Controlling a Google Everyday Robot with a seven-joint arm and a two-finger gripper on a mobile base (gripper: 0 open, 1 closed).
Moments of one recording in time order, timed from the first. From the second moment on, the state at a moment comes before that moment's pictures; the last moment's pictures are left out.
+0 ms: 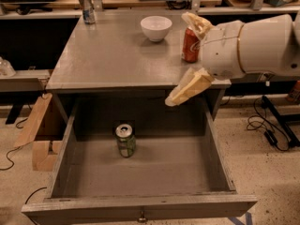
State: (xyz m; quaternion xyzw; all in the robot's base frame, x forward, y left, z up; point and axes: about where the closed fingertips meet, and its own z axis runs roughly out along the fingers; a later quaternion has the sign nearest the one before) arm 0.519 -0.064 0.980 -0.63 0.58 0.05 0.52
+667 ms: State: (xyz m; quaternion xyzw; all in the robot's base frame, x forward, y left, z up) arm 0.526 -0.074 0.978 -0.63 0.57 0.04 0.52
